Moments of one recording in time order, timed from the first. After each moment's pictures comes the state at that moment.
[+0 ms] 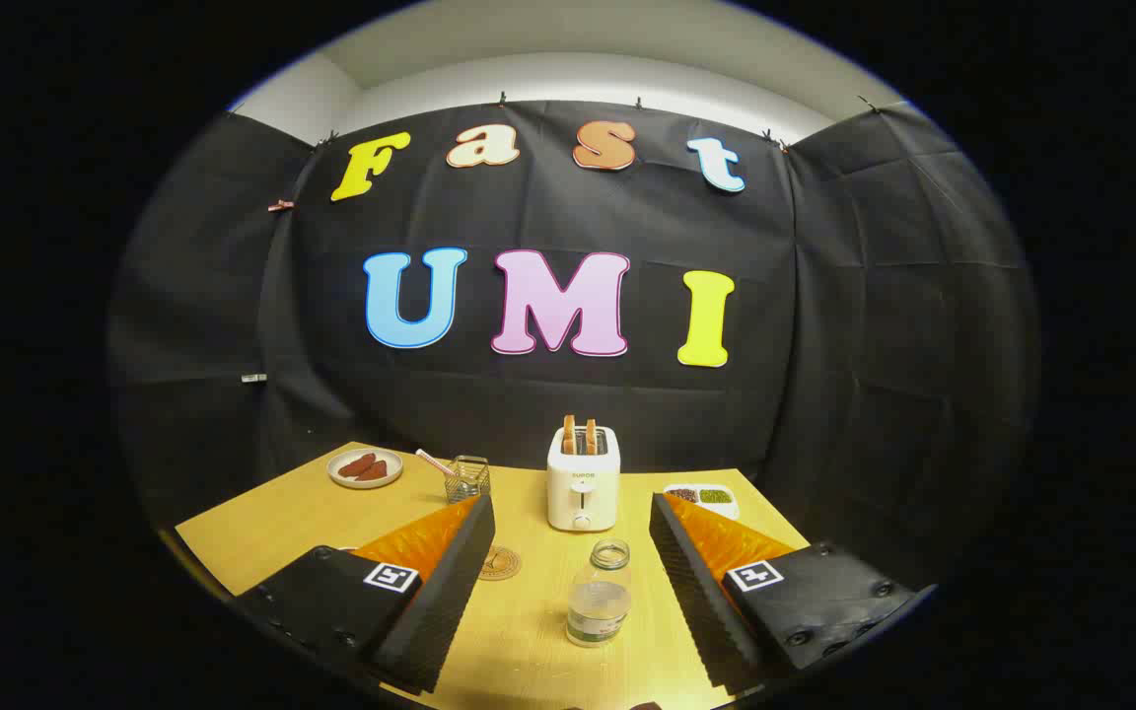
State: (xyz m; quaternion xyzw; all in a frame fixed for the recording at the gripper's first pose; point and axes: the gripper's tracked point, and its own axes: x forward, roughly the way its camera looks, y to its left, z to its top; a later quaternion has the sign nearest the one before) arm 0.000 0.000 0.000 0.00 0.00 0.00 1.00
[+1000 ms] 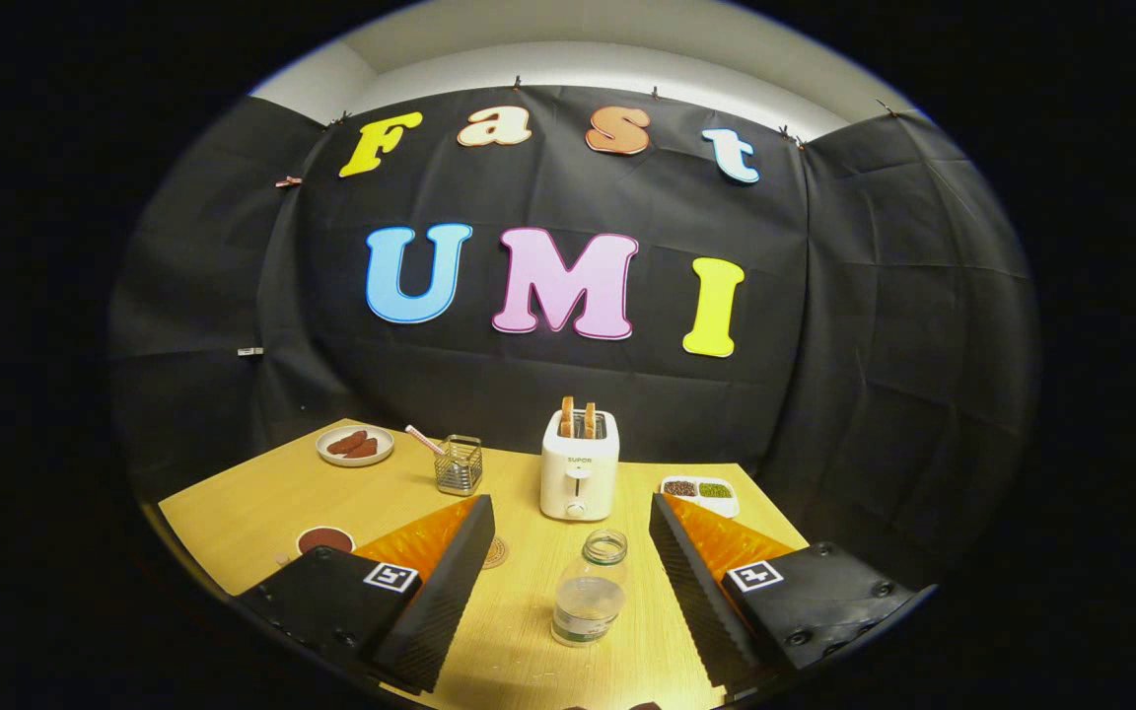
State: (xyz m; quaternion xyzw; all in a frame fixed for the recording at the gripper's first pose) arm 0.024 -0.007 -0.030 -0.01 0.02 0.00 1.00
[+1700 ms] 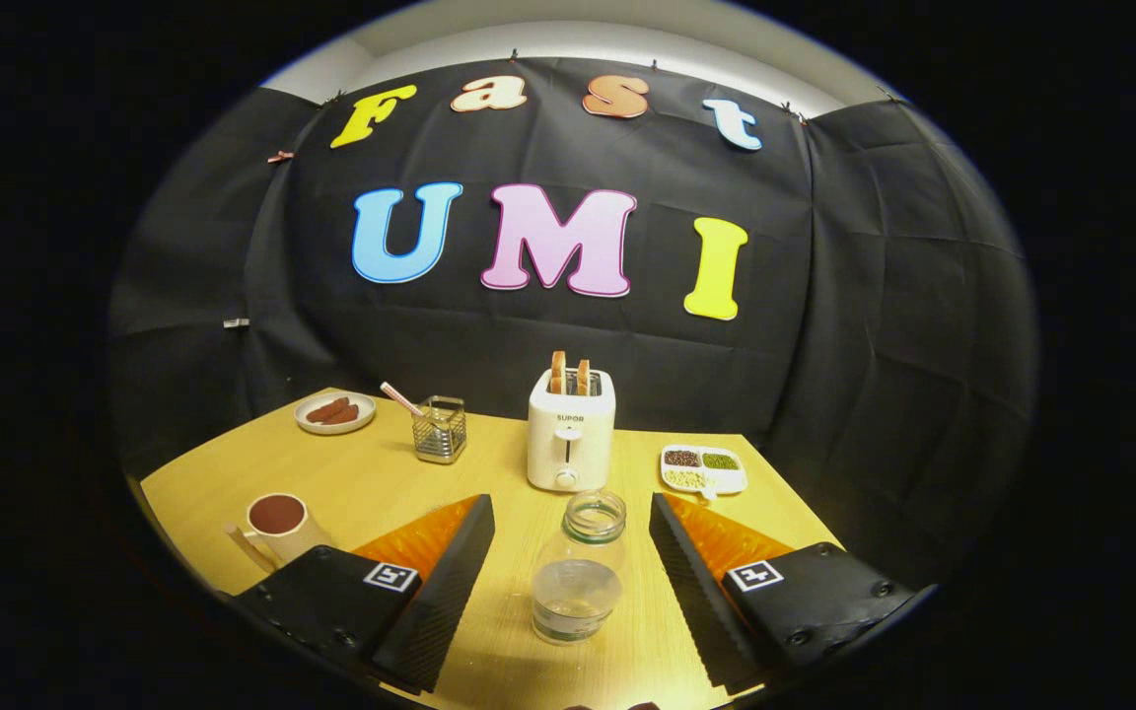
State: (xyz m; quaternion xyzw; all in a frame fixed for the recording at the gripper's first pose) arm 0.064 -0.019 -0.098 -0.02 0.07 0.00 1.00
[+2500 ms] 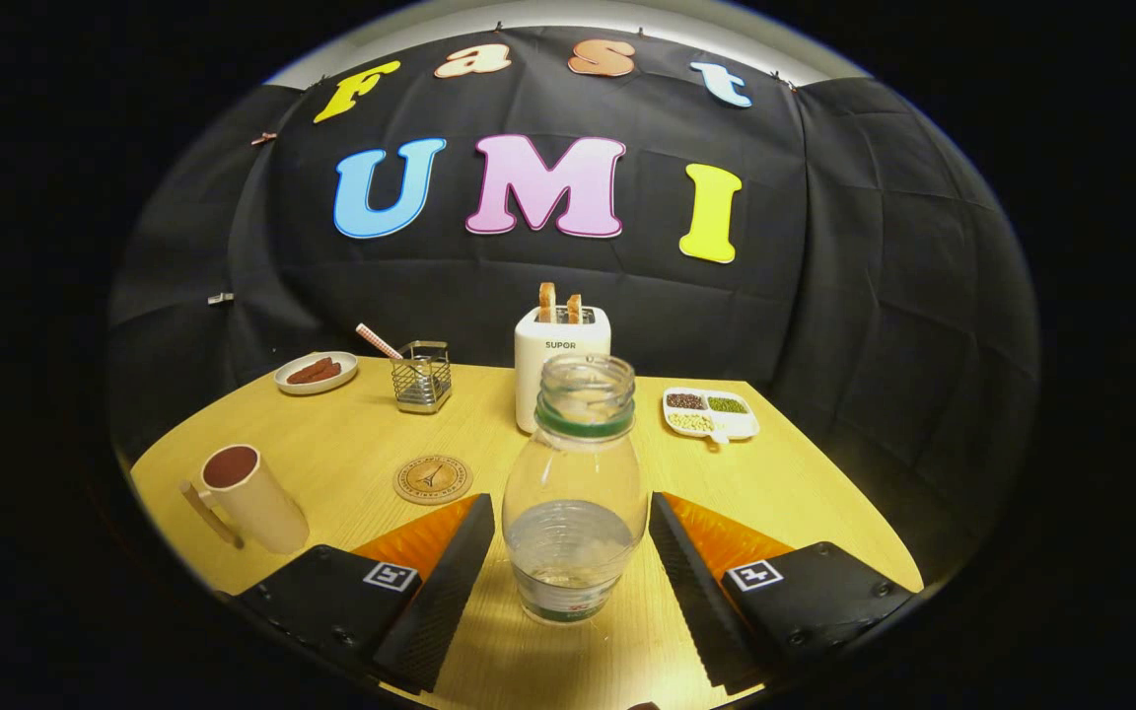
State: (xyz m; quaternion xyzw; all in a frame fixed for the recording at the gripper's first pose) arm 0.077 -0.026 -0.173 -0.01 0.12 -0.01 0.99
